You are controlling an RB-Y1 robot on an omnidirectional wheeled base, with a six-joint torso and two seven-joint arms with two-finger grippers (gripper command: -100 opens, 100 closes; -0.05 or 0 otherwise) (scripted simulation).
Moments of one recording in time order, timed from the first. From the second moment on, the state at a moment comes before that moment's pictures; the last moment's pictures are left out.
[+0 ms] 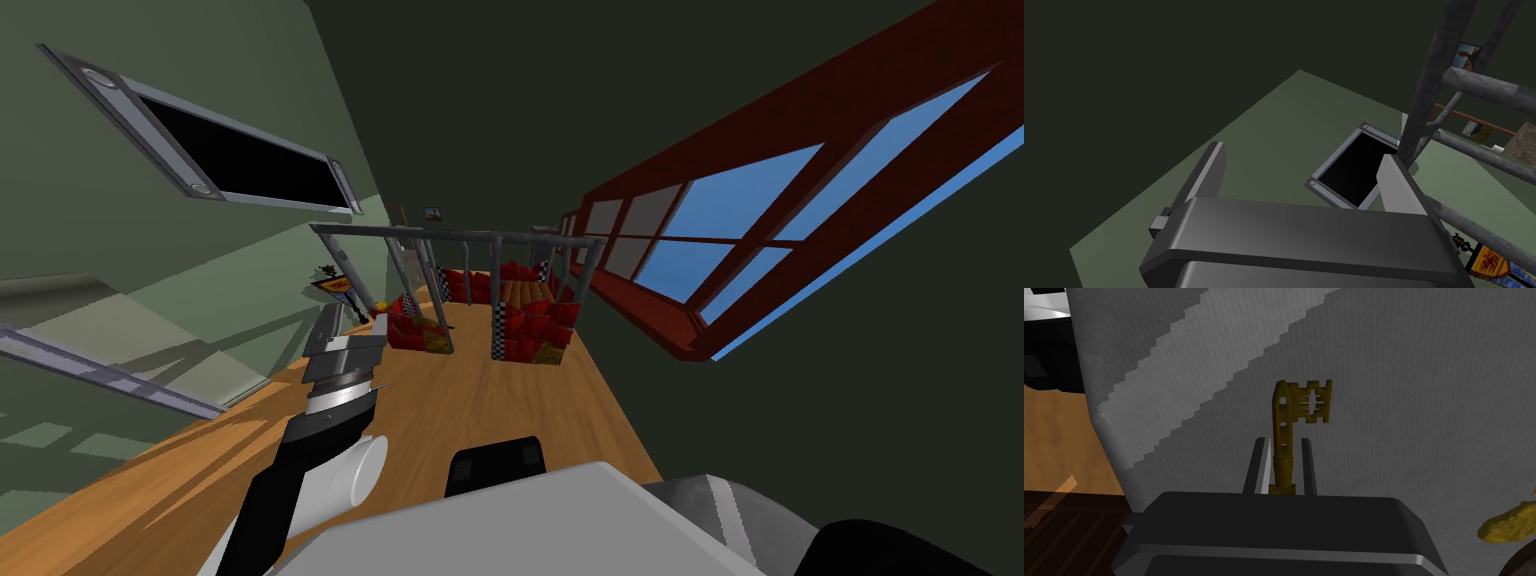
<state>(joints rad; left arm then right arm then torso) 0.48 -0.02 0.03 -2.34 0.04 -0.41 0.04 0.89 -0.19 -0.93 -1.13 -1.13 1.00 0.09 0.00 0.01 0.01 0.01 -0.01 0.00</state>
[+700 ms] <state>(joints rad) 0.48 -0.02 0.03 -2.34 0.04 -0.41 0.04 0.97 -0.23 -0.78 -1.23 -1.18 0.94 -0.09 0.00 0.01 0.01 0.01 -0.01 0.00</state>
